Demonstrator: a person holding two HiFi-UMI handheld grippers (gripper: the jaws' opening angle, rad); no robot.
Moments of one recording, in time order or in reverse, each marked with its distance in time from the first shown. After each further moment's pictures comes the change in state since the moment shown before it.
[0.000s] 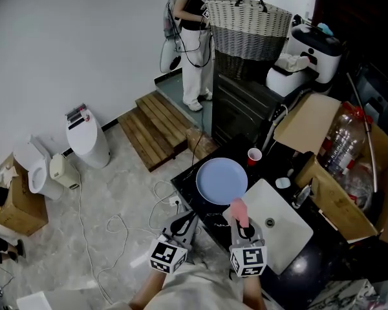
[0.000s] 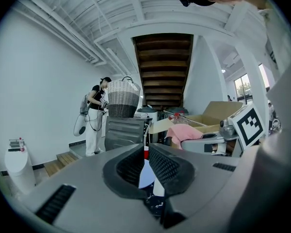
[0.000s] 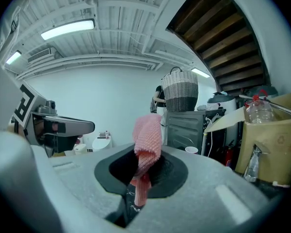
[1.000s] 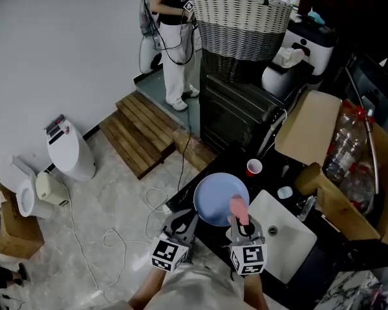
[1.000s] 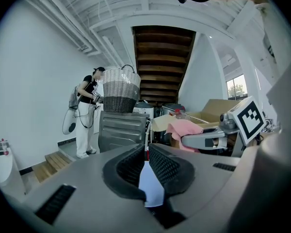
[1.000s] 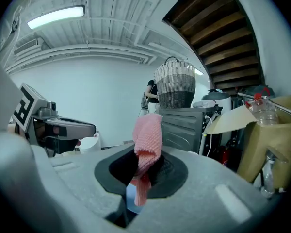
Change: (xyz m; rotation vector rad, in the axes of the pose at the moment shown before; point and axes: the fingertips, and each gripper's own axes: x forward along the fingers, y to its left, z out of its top) left arm 0.107 0.091 0.003 0.012 0.055 -0.121; right arm 0.118 -0.037 0.016 0.015 0.049 -0.111
